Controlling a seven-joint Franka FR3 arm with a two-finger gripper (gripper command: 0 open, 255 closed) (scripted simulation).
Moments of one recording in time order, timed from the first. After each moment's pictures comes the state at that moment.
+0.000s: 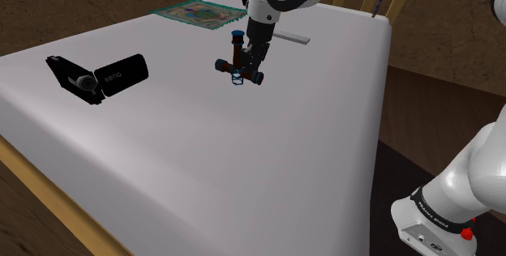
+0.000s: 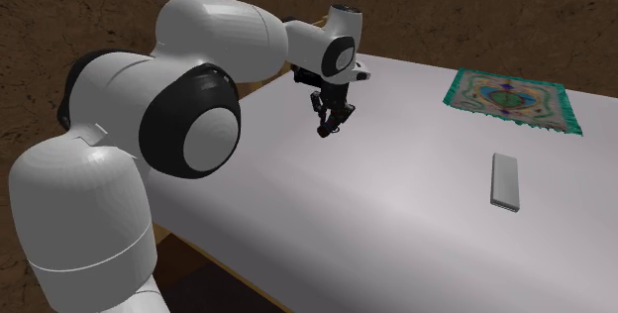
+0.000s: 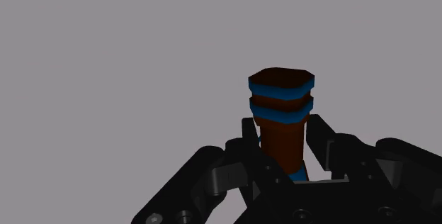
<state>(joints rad) 0.15 0.21 0.22 -1.68 0.09 1.96 -0.06</state>
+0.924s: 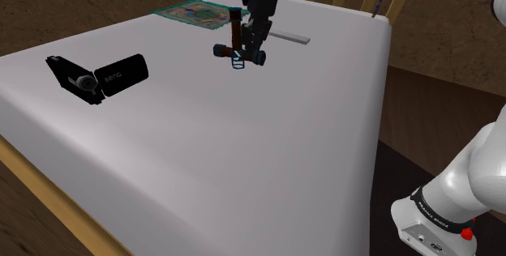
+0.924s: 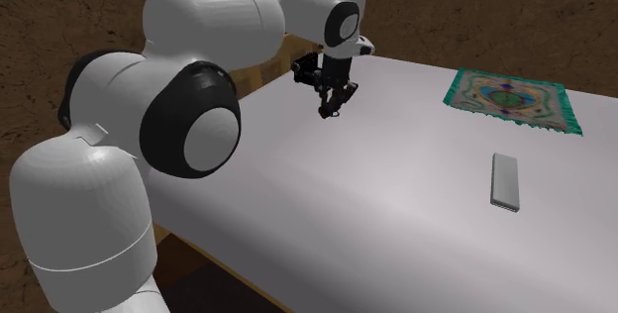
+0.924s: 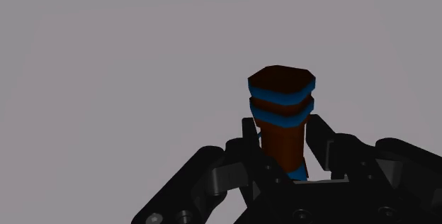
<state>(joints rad) 0.15 0.21 0.22 -1.50 0.09 1.79 -0.04</state>
